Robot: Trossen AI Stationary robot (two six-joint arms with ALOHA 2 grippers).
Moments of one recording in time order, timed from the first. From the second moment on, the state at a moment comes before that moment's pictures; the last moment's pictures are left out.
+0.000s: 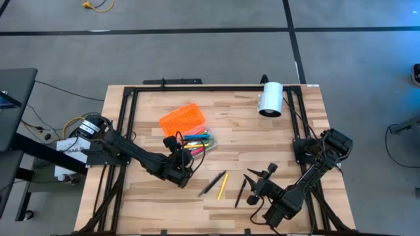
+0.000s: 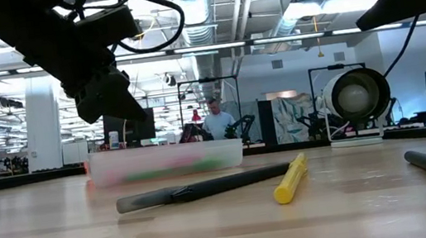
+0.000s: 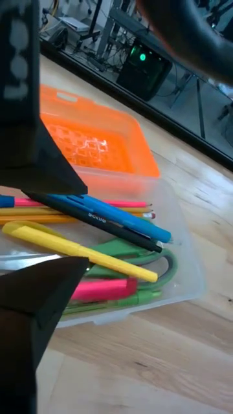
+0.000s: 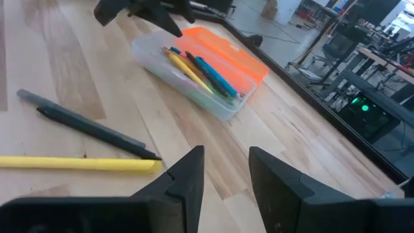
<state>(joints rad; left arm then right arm) -0.43 1.69 0.93 -0.50 -0.98 -0.58 0.90 1.85 1.12 -0.97 1.21 1.27</state>
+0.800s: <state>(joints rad) -0.77 1.69 0.93 -0.46 -1.09 -0.69 0.80 1.85 1.12 -0.60 0.67 1.11</state>
